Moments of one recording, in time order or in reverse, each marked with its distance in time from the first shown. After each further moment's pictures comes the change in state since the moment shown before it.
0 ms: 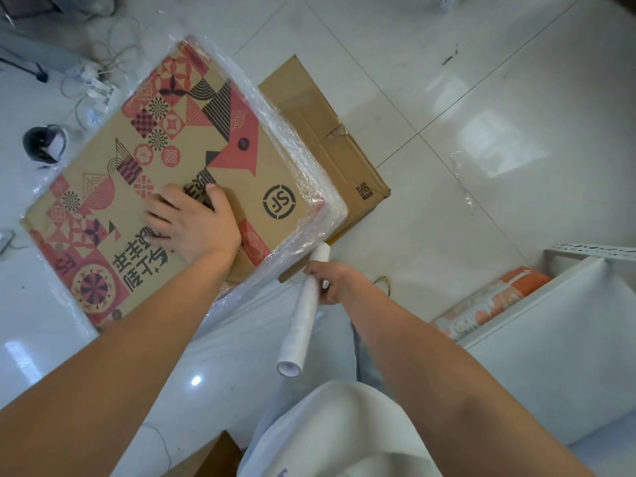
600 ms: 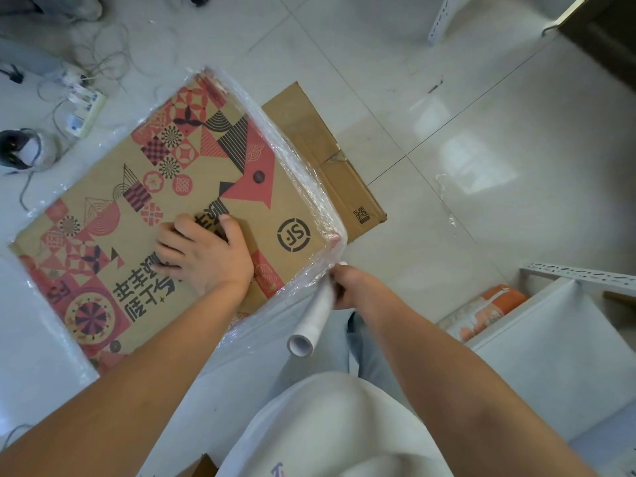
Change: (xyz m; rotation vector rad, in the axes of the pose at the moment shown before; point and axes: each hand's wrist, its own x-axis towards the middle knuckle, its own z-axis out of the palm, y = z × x) left_hand 0.003 -0.003 0.006 -0.027 0.029 0.048; right_hand 0.008 -0.038 -0.010 0.058 0.108 -0.047
